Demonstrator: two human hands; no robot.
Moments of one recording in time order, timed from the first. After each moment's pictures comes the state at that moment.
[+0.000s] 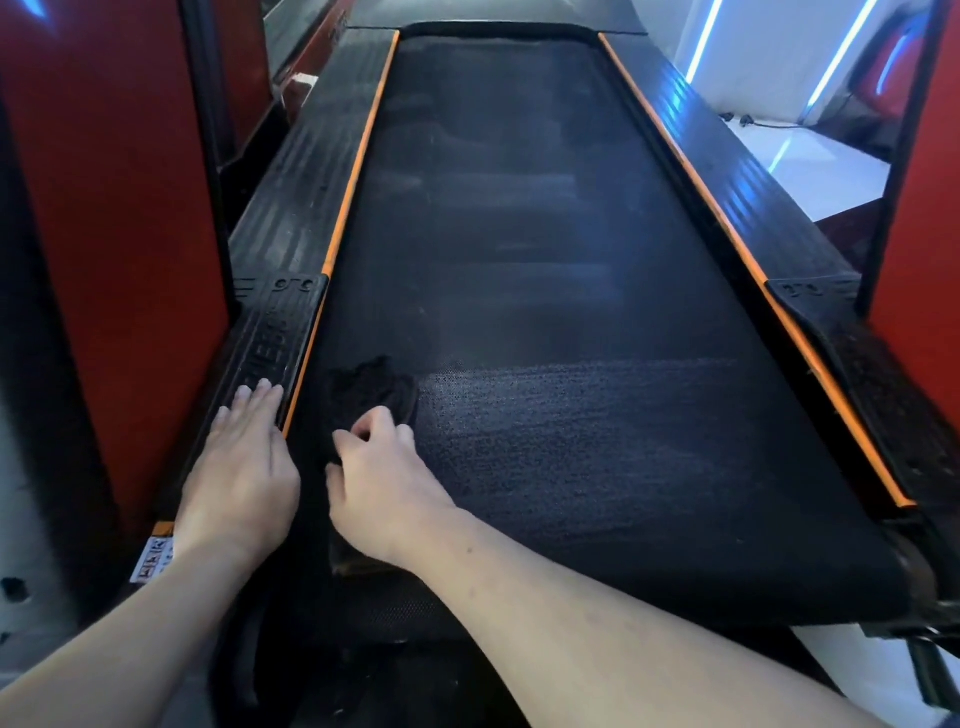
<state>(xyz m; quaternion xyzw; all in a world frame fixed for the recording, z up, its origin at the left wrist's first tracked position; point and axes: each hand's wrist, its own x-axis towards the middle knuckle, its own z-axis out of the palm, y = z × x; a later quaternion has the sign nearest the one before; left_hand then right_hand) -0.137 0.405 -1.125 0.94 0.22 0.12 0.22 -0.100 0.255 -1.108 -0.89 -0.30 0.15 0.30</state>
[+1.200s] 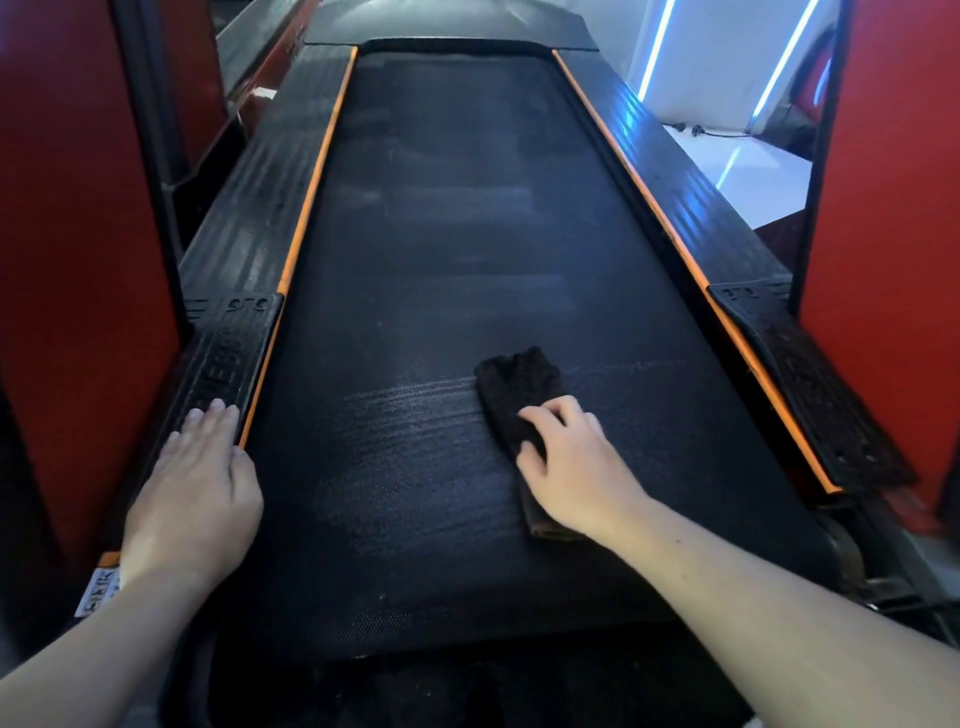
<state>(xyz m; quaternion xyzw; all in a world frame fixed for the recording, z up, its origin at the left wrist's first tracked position) -0.135 0.404 -1.125 0.96 0.21 0.09 0.17 -0.043 0.067 -1.114 -0.96 -0.18 0.03 0.22</state>
